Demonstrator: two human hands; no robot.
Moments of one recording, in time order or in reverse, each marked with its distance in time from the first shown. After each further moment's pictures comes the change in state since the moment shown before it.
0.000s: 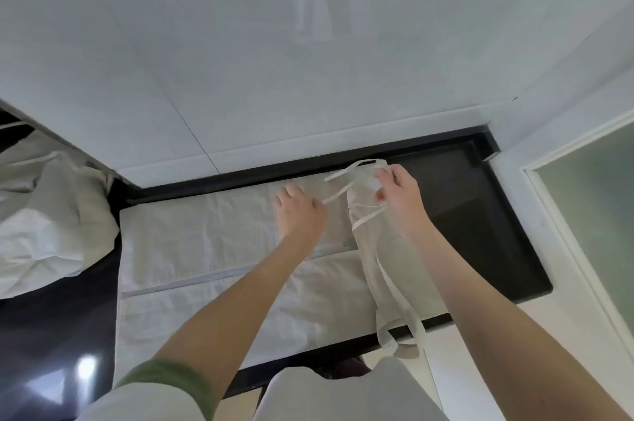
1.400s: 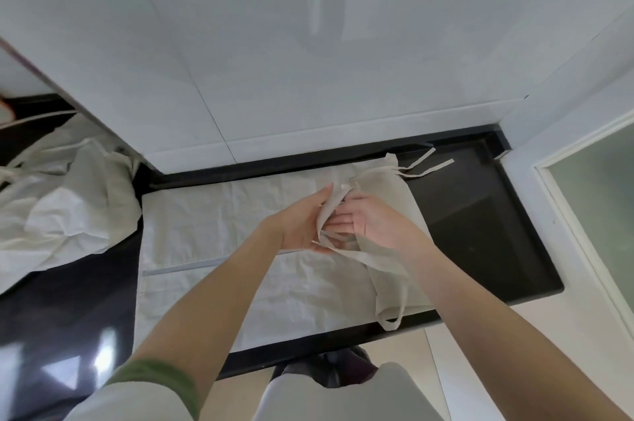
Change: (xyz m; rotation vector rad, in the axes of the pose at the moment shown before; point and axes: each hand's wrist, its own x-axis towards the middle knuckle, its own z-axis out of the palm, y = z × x) left_hand -0.012 -0.025 -0.047 -0.859 -1.075 -0.301; right_hand -0.041 -0.004 0.042 0.354 -0.706 0.280
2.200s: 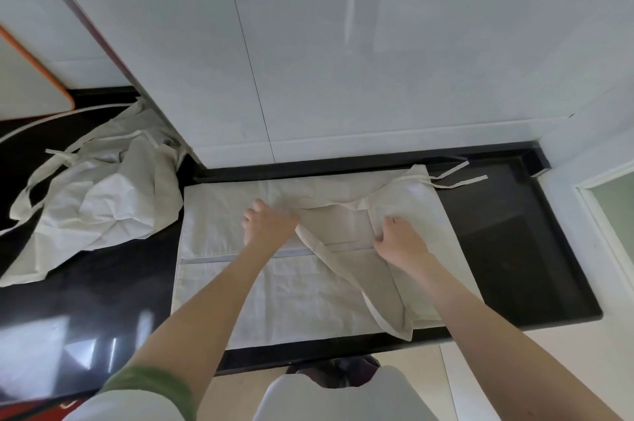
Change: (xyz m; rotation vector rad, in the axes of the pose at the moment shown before) left_hand -0.033 -0.042 -0.077 0.680 1.125 -0.099; right_hand 0.028 0.060 -0.017 -1.423 0.477 0.062
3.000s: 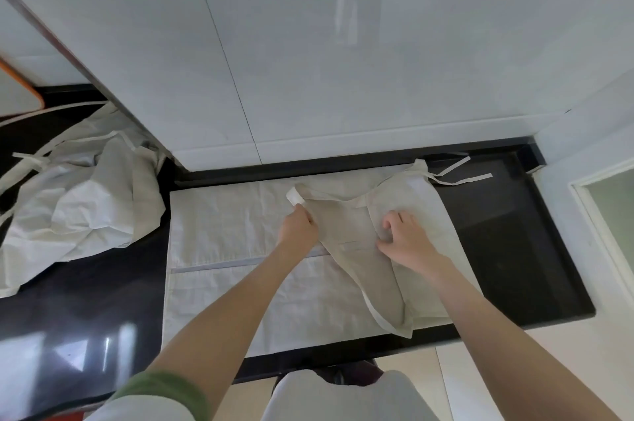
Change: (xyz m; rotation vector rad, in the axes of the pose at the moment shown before) left_hand -0.011 0.043 0.042 -0.097 -0.158 0.208; right_hand 0.011 0.036 -0.003 0.058 0.036 -0.117
